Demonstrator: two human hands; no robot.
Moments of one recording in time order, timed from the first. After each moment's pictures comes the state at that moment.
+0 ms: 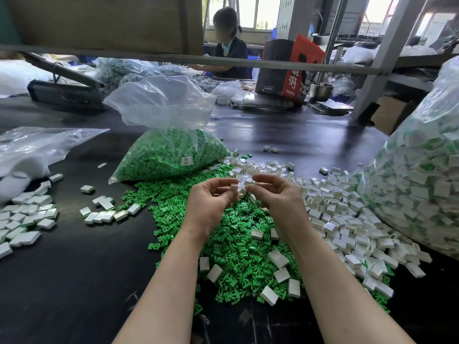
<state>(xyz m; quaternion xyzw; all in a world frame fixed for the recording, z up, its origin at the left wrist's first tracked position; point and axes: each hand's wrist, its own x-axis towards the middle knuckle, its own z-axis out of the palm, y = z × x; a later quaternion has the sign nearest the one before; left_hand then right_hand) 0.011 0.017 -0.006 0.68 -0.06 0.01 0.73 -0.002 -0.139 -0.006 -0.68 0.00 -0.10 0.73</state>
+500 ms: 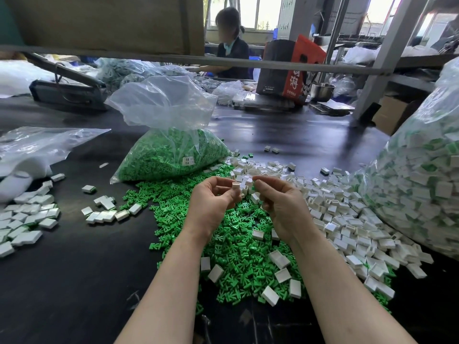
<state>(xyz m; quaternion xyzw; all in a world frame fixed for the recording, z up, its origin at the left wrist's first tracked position) 0.012 0.015 -0.007 0.67 -0.04 0.00 0.74 -0.001 -0.139 -0.006 -0.57 0.03 -0.05 0.82</state>
